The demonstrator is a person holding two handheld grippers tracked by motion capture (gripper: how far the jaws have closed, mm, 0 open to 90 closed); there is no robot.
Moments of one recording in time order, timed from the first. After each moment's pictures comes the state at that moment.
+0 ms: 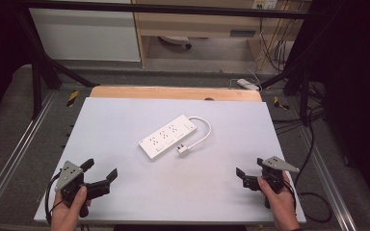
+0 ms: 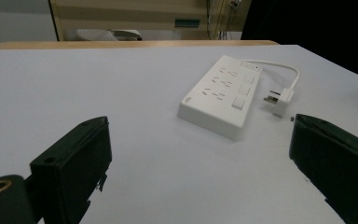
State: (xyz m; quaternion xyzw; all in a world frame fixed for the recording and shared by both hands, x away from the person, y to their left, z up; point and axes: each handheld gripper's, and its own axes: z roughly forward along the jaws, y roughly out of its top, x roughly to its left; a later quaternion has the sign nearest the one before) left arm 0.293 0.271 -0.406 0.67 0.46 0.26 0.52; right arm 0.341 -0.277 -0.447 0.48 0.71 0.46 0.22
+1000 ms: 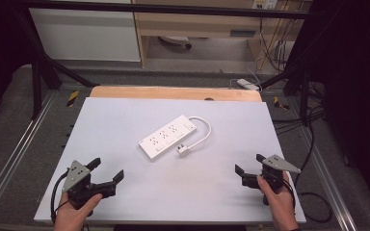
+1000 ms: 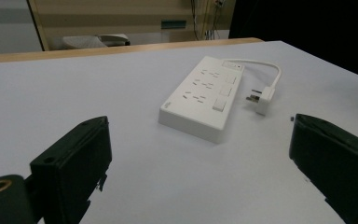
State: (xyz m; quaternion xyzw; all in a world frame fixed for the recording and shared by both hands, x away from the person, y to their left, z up) left arm 0.292 0.255 -0.402 0.69 0.43 0.26 0.52; right arm 0.338 -0.270 -0.434 0.46 0.70 0.49 0.25
